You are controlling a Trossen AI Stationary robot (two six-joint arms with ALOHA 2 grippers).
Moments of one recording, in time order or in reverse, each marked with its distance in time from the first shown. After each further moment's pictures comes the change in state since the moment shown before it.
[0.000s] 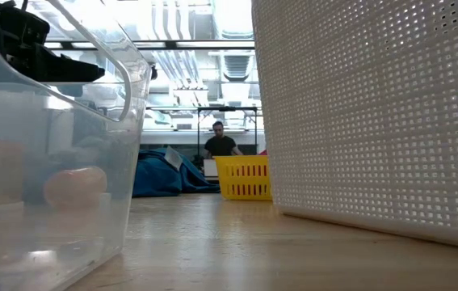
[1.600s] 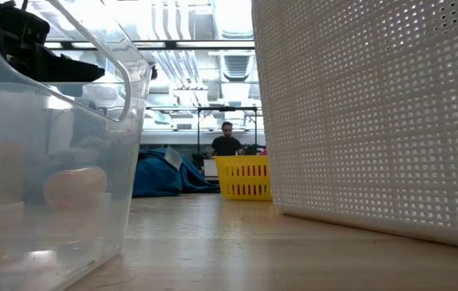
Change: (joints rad) left arm 0.000 0.000 0.000 0.000 0.000 0.000; right arm 0.015 0.011 -0.008 -0.077 0.192 -0.008
